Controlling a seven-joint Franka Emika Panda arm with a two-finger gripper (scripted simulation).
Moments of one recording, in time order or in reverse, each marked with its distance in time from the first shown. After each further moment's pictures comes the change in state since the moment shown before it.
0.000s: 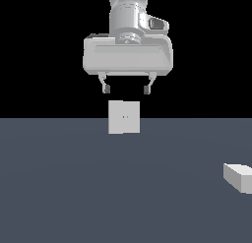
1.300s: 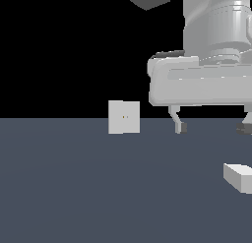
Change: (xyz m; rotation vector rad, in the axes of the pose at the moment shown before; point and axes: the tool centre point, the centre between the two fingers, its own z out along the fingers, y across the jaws) arm -0.083 0.143 0.078 -0.022 0.008 0.127
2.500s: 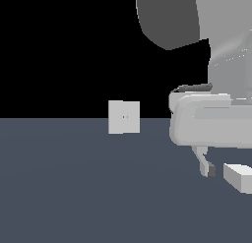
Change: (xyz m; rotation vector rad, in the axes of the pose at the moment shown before) arm -0.017 0.034 0.061 -0.003 0.002 0.028
